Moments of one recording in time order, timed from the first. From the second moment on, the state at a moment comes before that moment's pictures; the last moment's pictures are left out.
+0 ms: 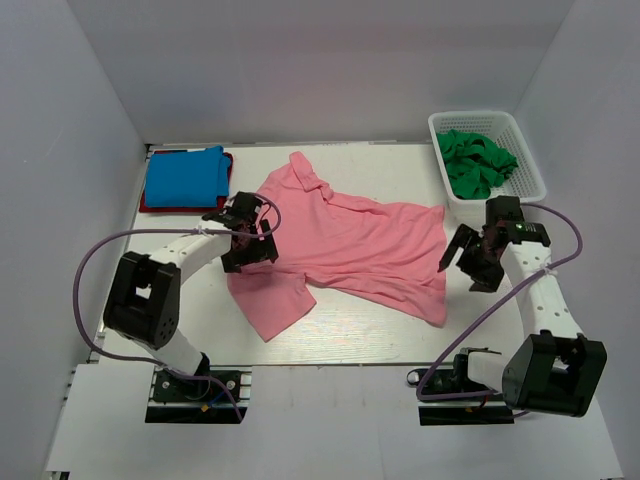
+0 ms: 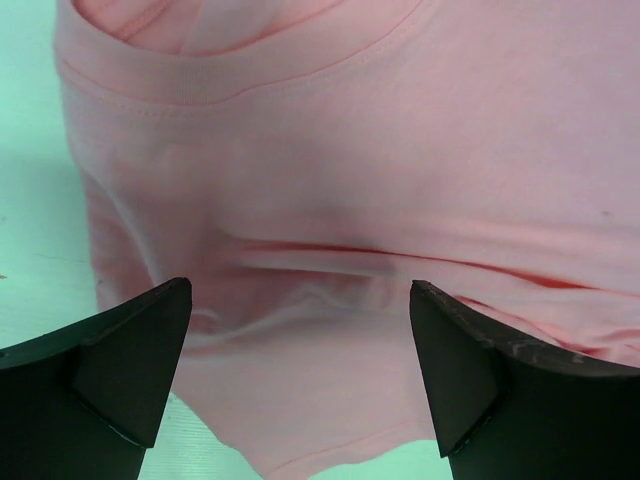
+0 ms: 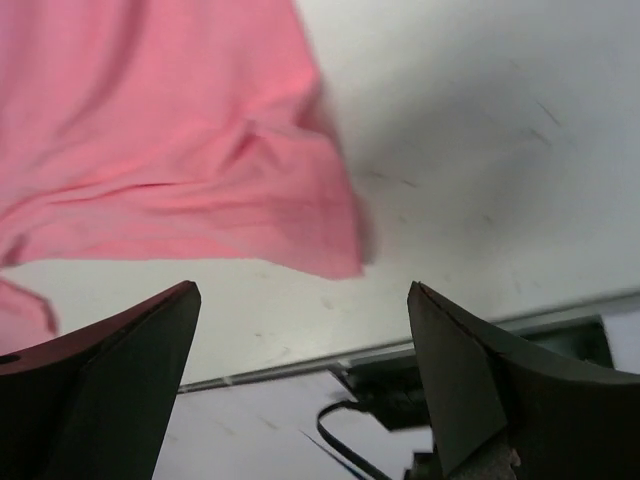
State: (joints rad) left arm -0.37 1.61 1.00 -0.61 -0.12 -0.61; right arm -0.07 1.19 0.98 -1.09 -0.06 0.43
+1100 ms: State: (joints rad) left arm -0.35 2.37 1.97 -0.53 -0.17 -0.39; right arm 0.16 2.10 1.56 -0.64 0.07 0.30
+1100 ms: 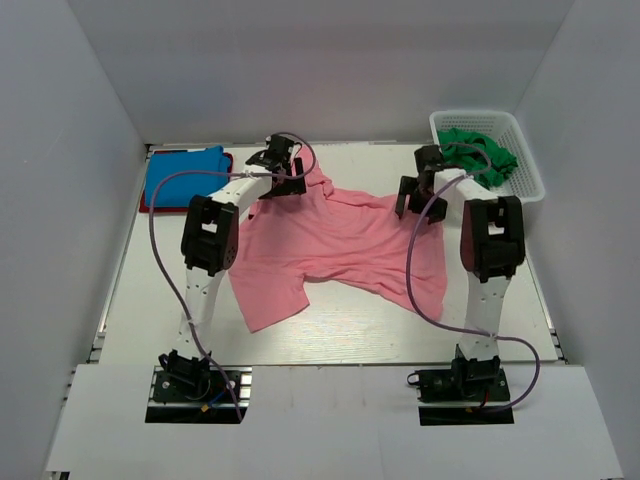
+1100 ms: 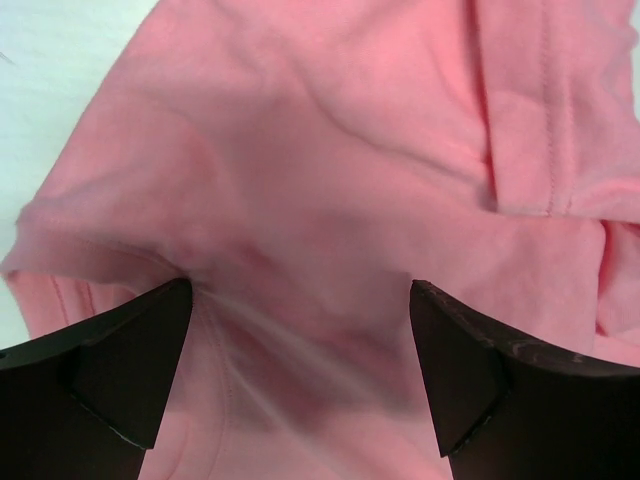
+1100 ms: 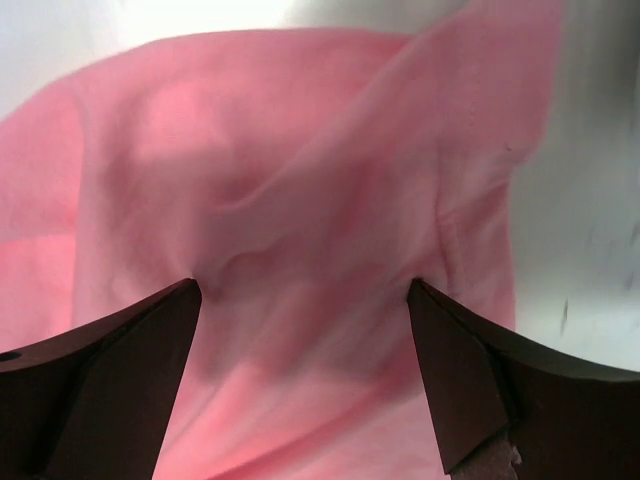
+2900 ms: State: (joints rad) left arm -0.49 1.32 0.68 -0.69 0.17 -0.67; right arm 0.36 1.35 0.83 -0.66 0.17 0.45
